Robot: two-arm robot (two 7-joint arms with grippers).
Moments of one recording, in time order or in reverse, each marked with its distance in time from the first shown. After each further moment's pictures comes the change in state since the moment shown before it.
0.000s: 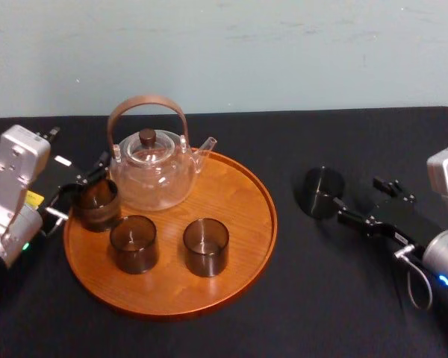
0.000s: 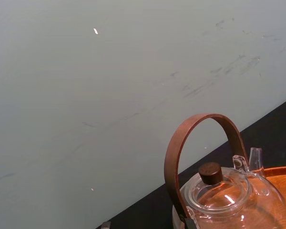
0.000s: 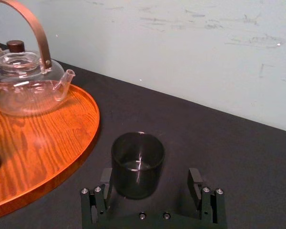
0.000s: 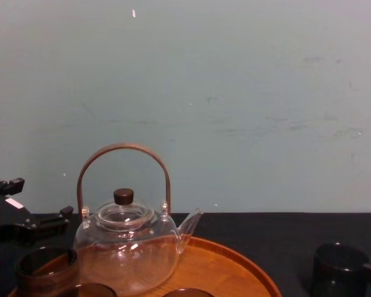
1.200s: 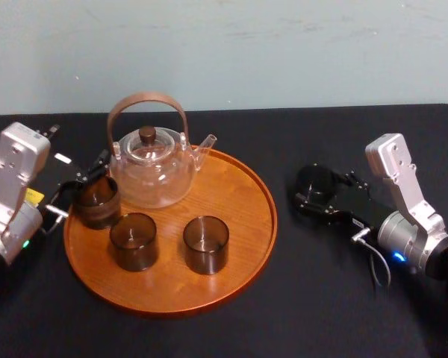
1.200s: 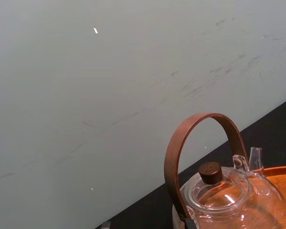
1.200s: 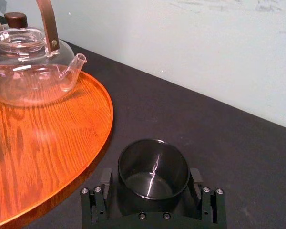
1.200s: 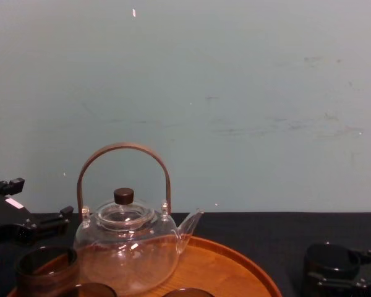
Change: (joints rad) left arm 0.000 0.000 0.000 0.000 0.000 0.000 0.000; right arm 0.208 -0.078 -0.123 0.224 -0.095 0.006 0.044
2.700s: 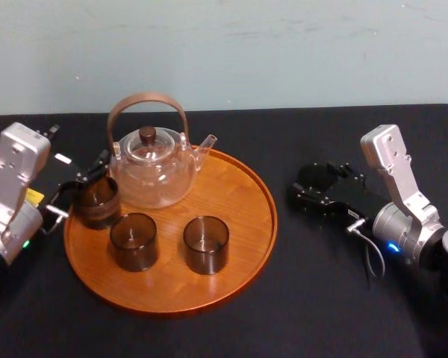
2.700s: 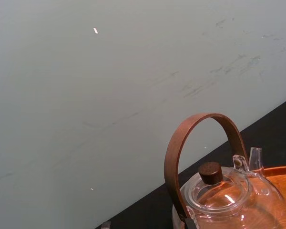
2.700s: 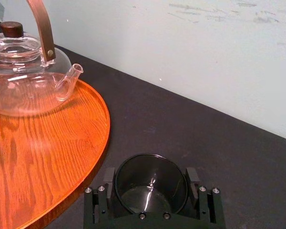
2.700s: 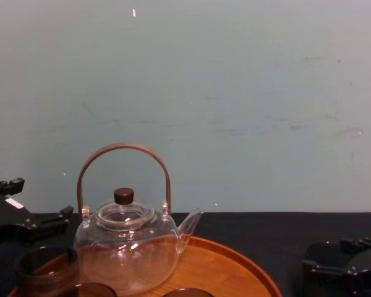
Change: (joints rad) left arm 0.000 0.000 0.000 0.000 0.000 0.000 0.000; right arm 0.037 -0.020 -0.005 0.029 -0.012 -0.010 -0.004
